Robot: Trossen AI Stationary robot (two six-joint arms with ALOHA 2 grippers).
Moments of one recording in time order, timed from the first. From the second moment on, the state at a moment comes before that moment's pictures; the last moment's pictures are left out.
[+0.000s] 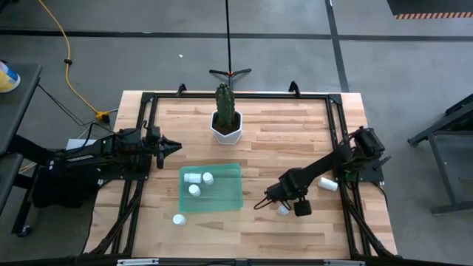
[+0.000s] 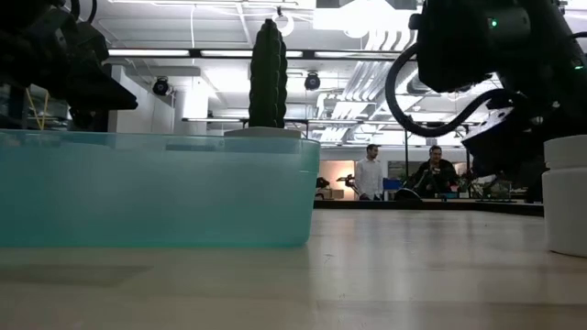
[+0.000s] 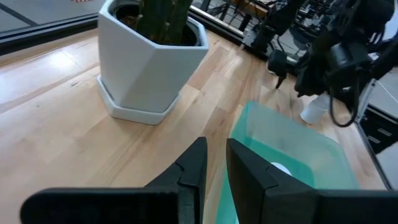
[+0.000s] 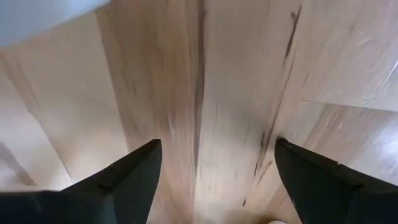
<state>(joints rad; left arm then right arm) 0.16 0.06 0.23 -0.49 -0.04 -0.39 0.39 1.87 1.03 -1.00 -0.23 0.31</state>
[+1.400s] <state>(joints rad) 0.16 0.06 0.23 -0.48 0.00 -0.39 0.27 1.69 0.94 -1.37 -0.24 0.55</state>
